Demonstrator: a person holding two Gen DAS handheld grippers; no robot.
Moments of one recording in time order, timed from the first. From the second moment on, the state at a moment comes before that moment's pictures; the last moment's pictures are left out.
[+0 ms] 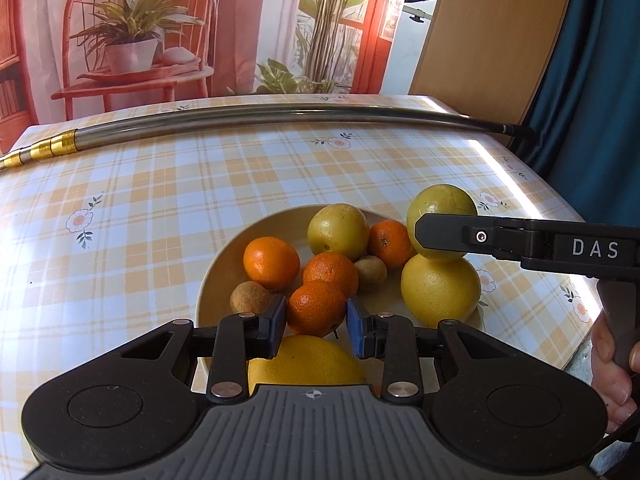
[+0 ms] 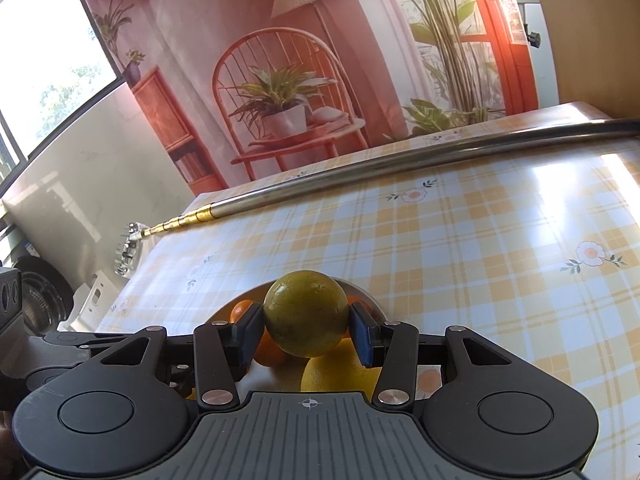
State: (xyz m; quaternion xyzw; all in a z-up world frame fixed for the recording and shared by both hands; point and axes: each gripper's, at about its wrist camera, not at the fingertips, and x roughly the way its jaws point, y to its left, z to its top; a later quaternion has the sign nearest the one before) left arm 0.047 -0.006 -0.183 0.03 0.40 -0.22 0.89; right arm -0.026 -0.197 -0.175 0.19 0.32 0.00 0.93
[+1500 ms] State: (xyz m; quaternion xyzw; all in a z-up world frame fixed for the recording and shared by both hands) left arm 0.014 0.051 -0.130 -0.04 0.33 -0.15 0.93; right arm -0.013 -0.123 -0.181 0.07 0.43 0.02 0.90
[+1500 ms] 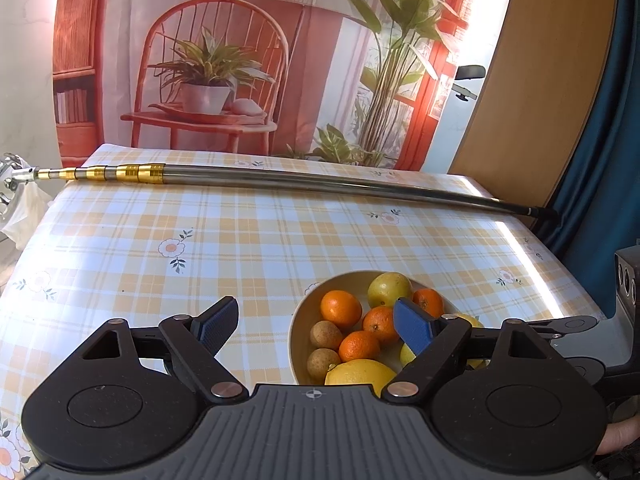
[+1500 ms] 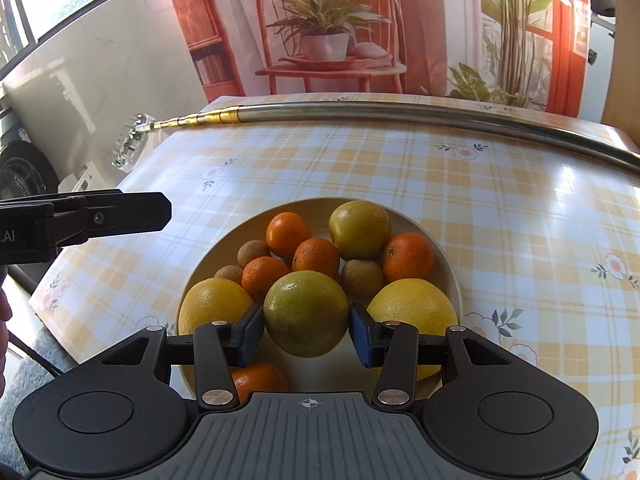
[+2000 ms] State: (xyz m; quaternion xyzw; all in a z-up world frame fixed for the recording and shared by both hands) left arm 0.014 0.049 -0.134 -0.03 0.34 -0.16 0.93; right arm -0.012 -0.120 -0.184 0.06 0.44 0.02 0.90
